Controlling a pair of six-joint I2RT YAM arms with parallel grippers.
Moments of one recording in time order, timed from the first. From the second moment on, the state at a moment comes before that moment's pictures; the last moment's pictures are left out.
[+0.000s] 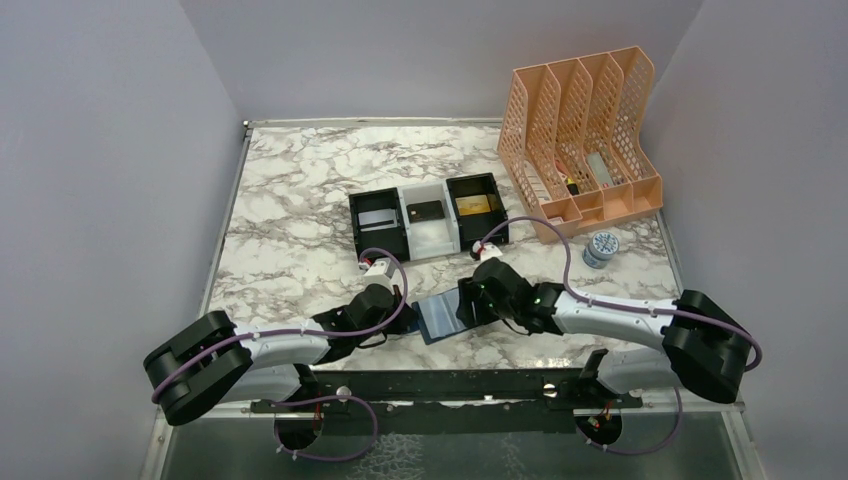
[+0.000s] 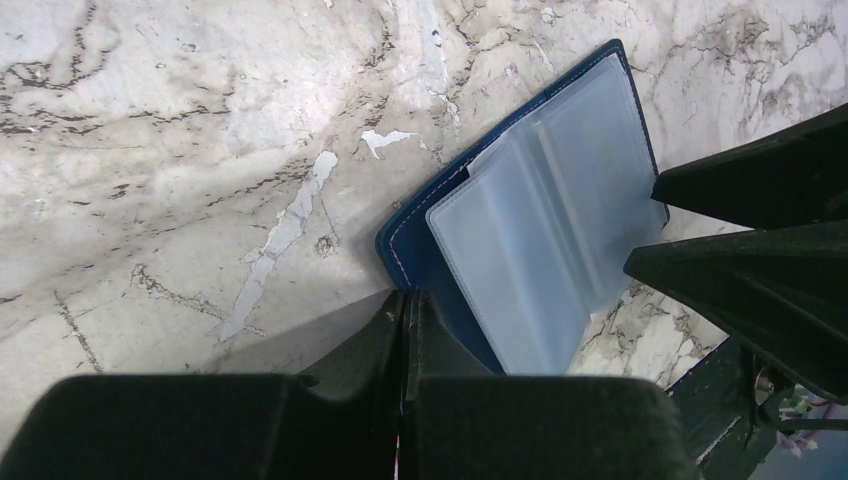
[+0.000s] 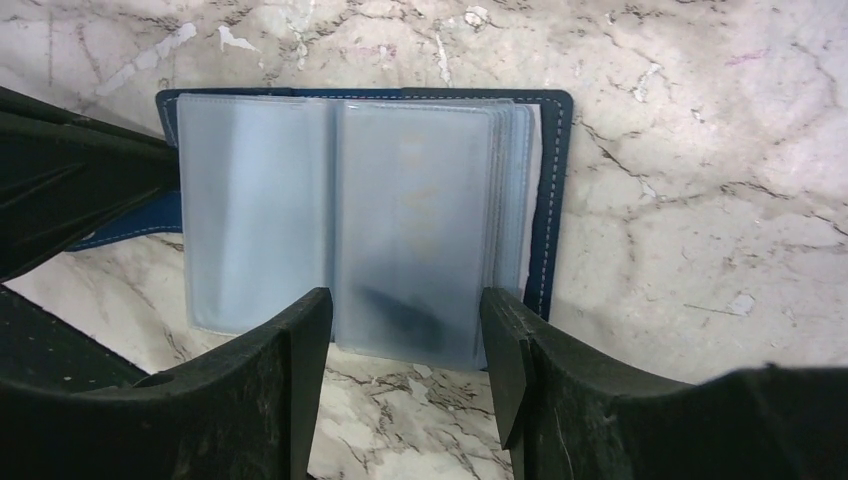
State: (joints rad) left arm -0.95 1.18 0.21 0.33 -0.16 -0.89; right arm 0.97 1.28 0.57 -0.15 0.16 0.59
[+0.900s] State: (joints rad) left arm -0.94 1.19 0.22 0.32 -0.17 -0.86; right arm 0.86 1.29 0.41 0.22 -0.13 0.65
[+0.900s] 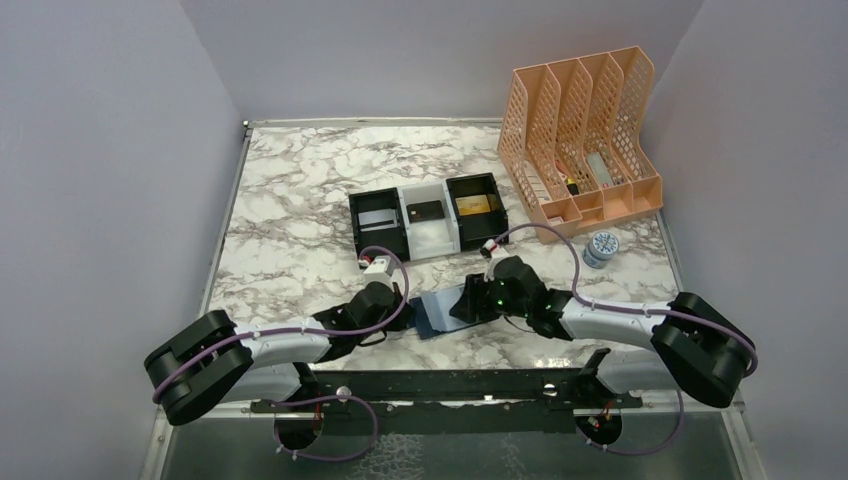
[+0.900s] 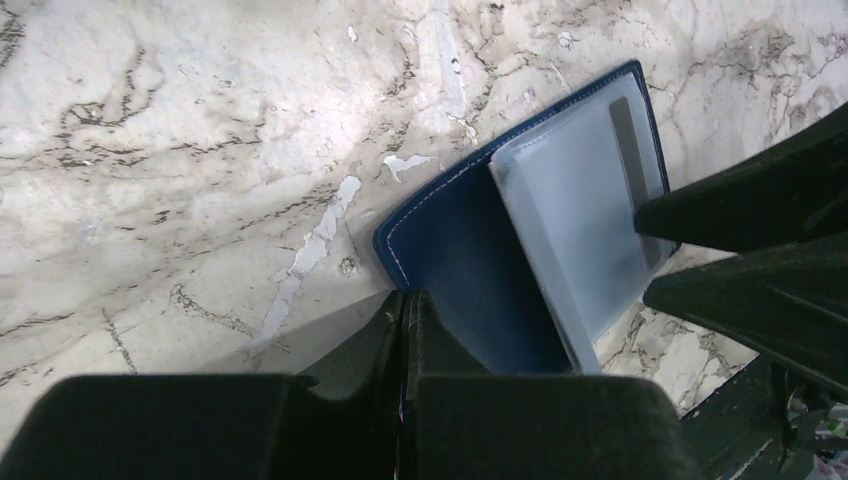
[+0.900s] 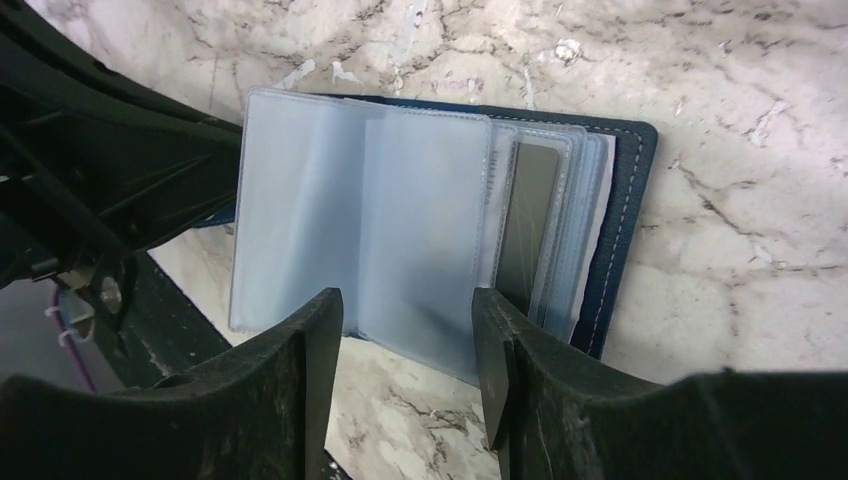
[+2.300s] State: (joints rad) left arm -0.95 1.14 0.22 0.26 -0.14 -0.82; right arm 0.70 1.24 0.42 0.12 -0.31 0.59
